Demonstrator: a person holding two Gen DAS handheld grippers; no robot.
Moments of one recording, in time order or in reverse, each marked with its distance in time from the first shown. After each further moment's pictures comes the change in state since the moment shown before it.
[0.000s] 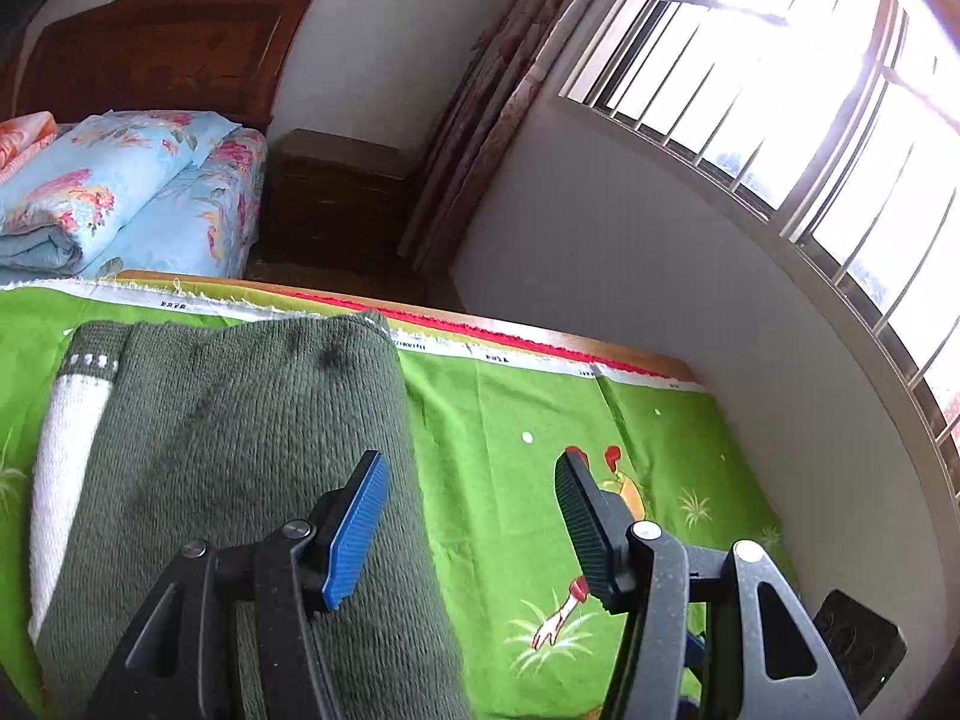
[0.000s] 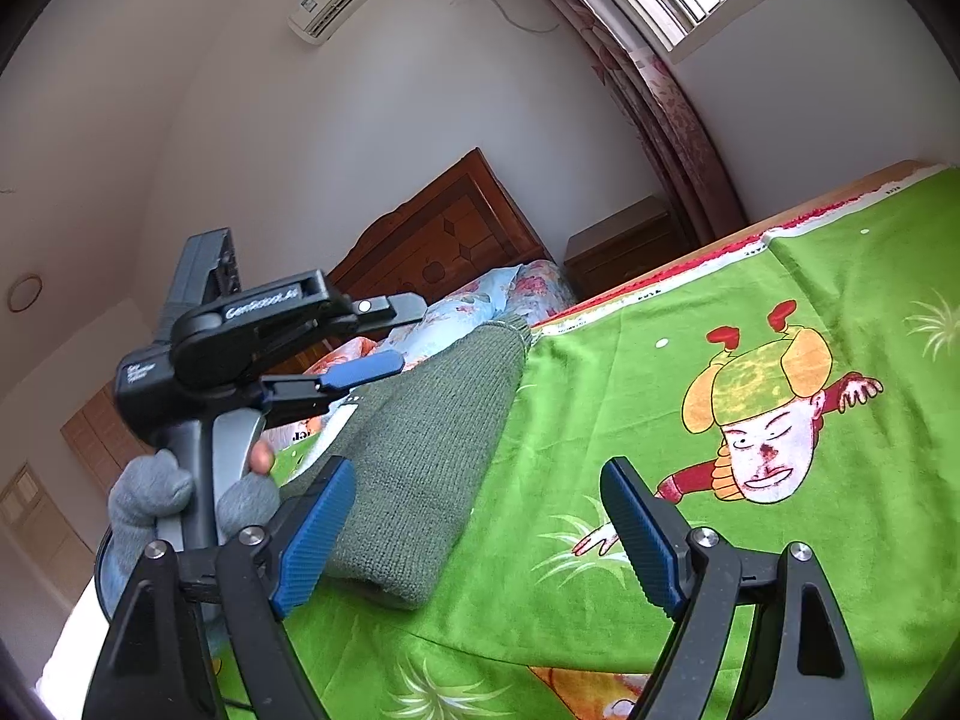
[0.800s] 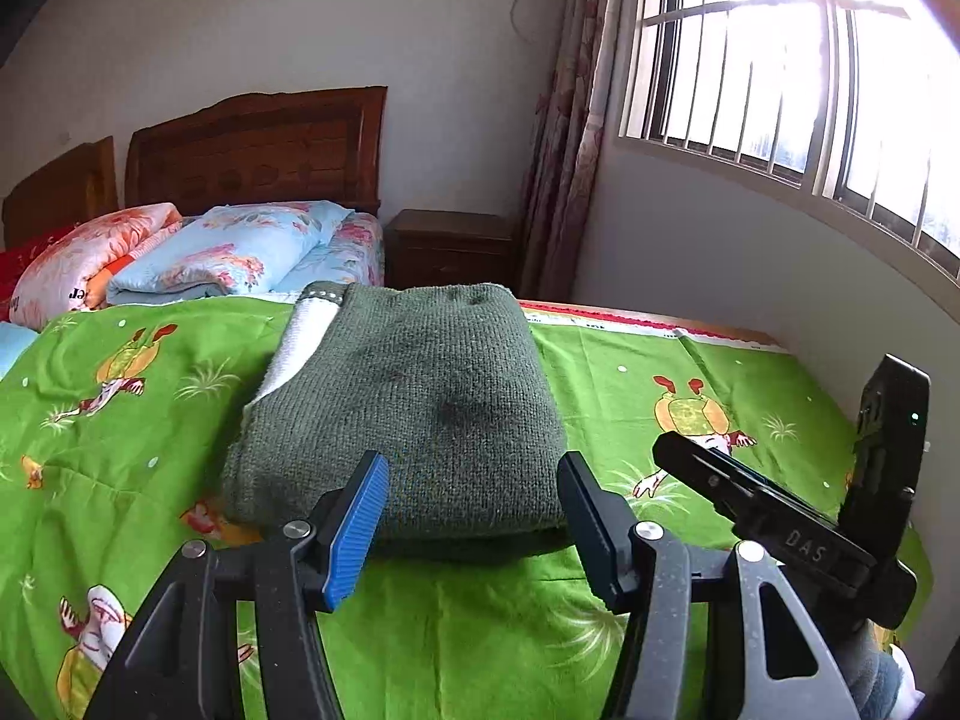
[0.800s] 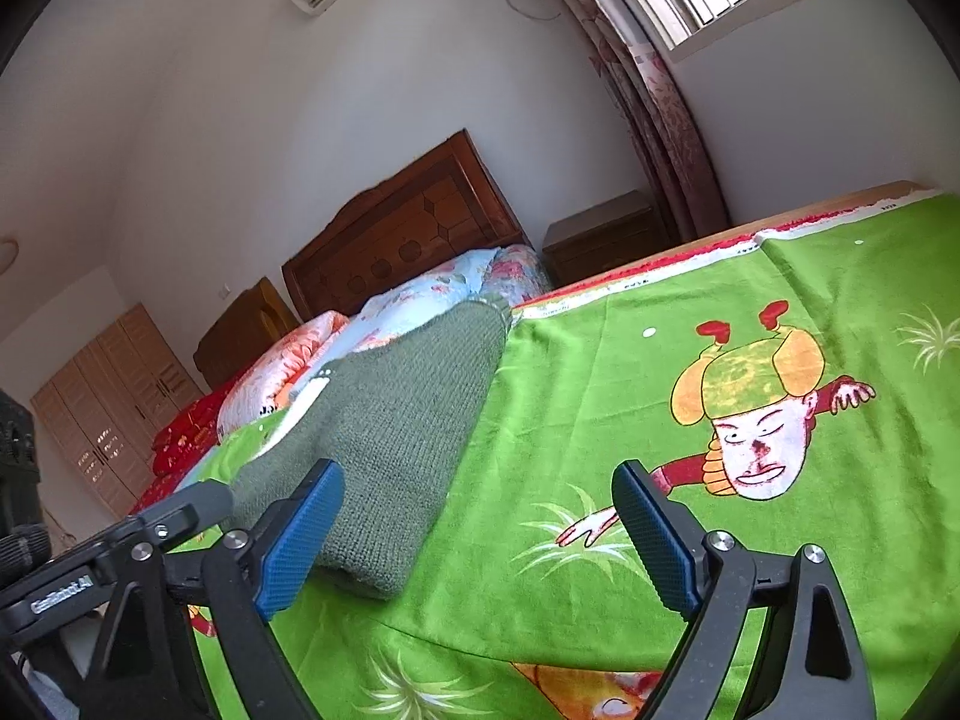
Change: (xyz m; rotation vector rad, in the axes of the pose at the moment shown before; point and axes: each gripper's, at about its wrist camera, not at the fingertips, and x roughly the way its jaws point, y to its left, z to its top) left arm -0.108 -0.017 -0.114 0.102 -0.199 0.362; right arm 0.025 0.013 -0.006 -0.076 0.118 -0.123
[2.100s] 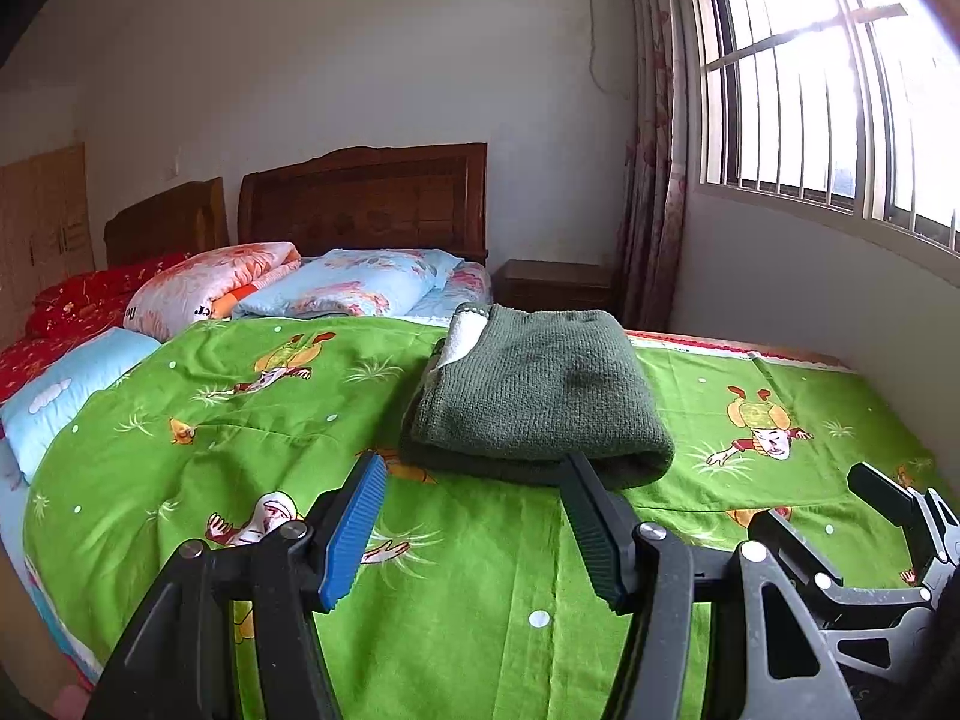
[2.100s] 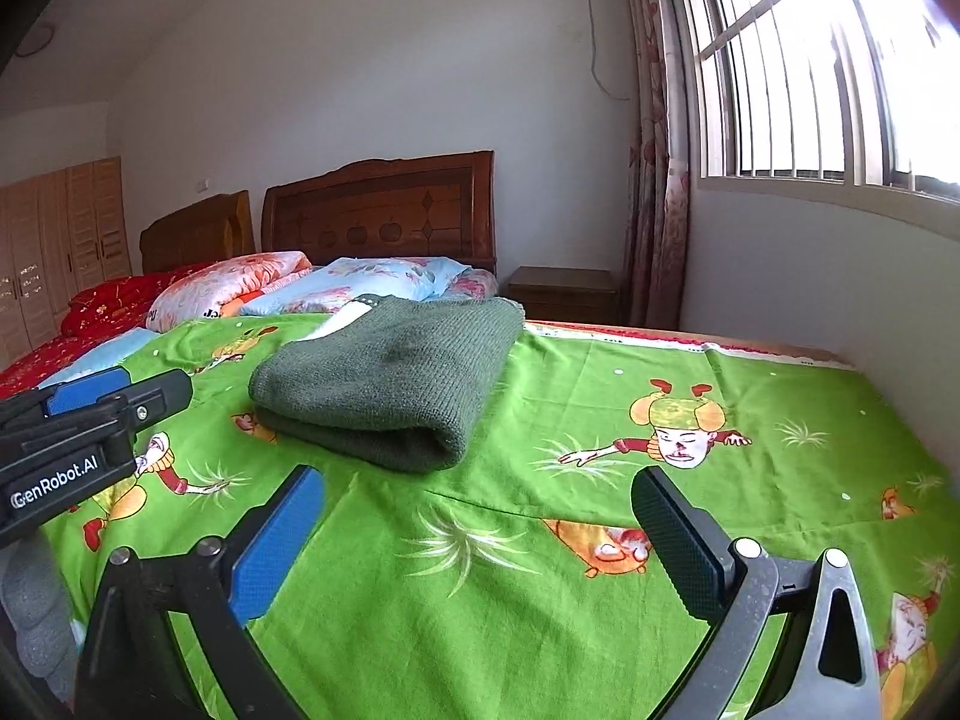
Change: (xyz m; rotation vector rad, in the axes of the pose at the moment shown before) left arm -0.091 0.014 -0.056 -0.029 -0.142 0.255; right arm -0.100 0.108 -0.072 -0.367 -0.099 -0.229
